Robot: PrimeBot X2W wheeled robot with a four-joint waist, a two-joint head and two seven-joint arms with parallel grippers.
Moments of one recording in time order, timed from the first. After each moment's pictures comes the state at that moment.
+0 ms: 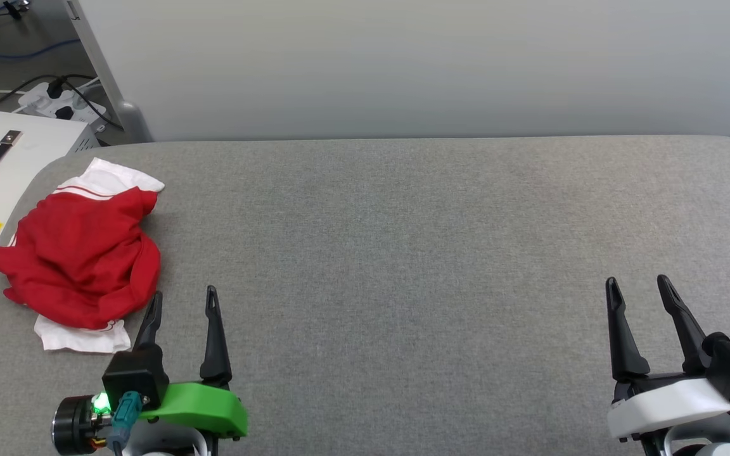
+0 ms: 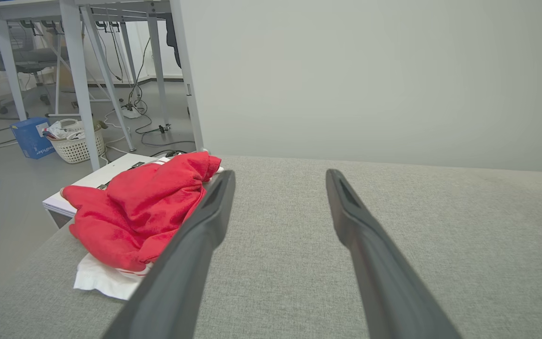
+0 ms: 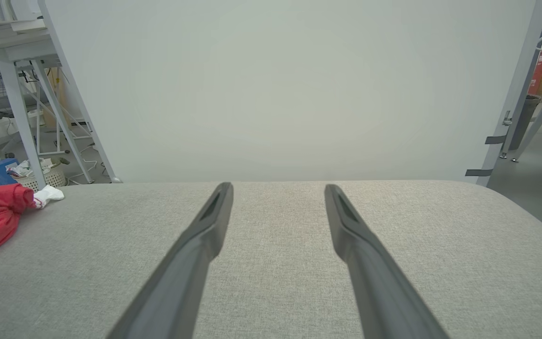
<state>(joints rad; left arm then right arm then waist) 0.04 0.05 -0.02 0.00 -0.09 0.05 -0.18 0.07 -0.05 -0.04 -0.06 0.16 0.13 -0.18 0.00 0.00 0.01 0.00</state>
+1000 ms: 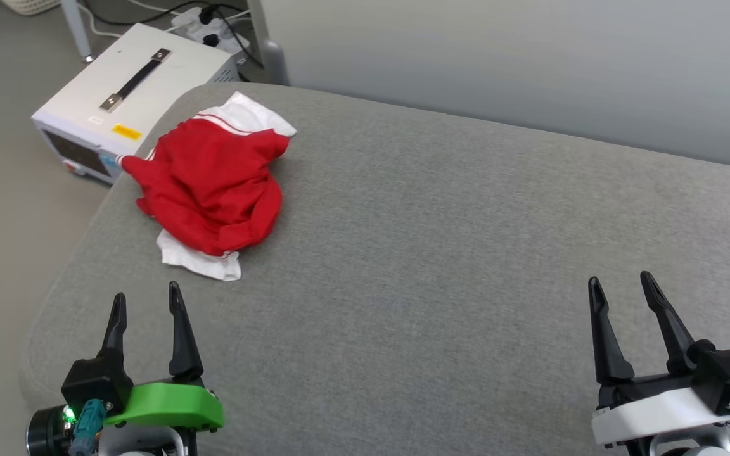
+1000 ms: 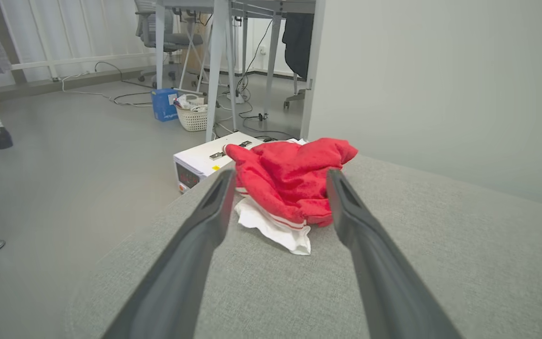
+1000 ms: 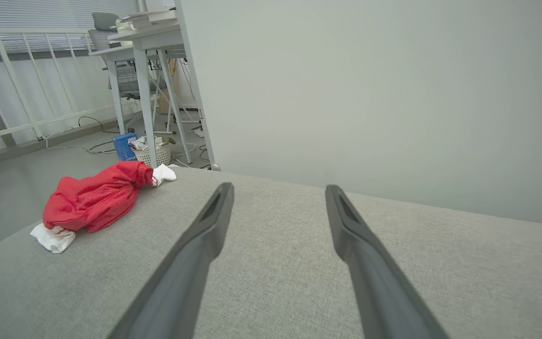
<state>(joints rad) 0.03 0.05 0.04 0.01 -0.16 0.07 -0.24 0.08 -0.05 0.01 -0.09 0.14 0.13 -0.24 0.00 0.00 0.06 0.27</state>
